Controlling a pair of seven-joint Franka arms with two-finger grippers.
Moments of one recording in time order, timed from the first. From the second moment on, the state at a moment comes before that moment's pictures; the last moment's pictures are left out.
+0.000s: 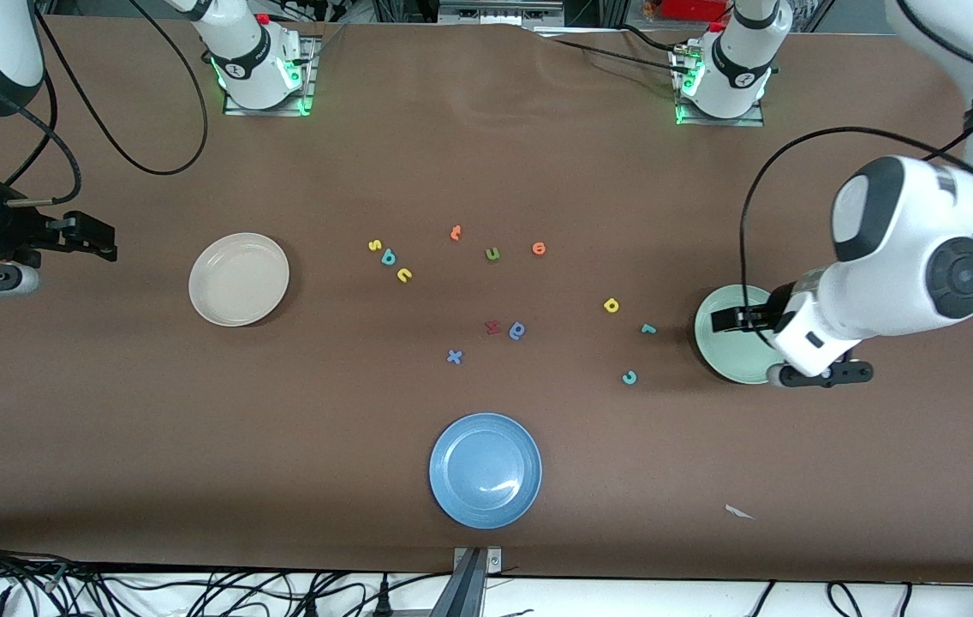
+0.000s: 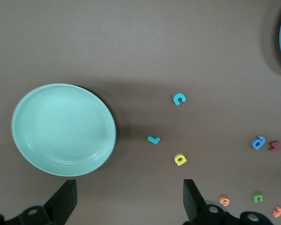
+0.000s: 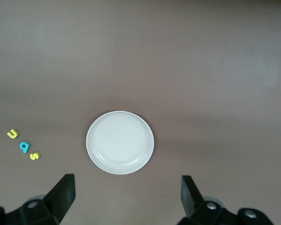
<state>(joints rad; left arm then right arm) -0.03 0.46 -0.18 -1.48 -0.08 1.76 -0.29 0.13 0.20 -0.10 -1.46 -0.03 1.58 -0.10</state>
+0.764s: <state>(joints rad) -0.17 0.51 -0.18 -1.76 -0.08 2.14 -0.52 0.13 0.20 -0.10 -1.47 -0.03 1.58 -0.10</state>
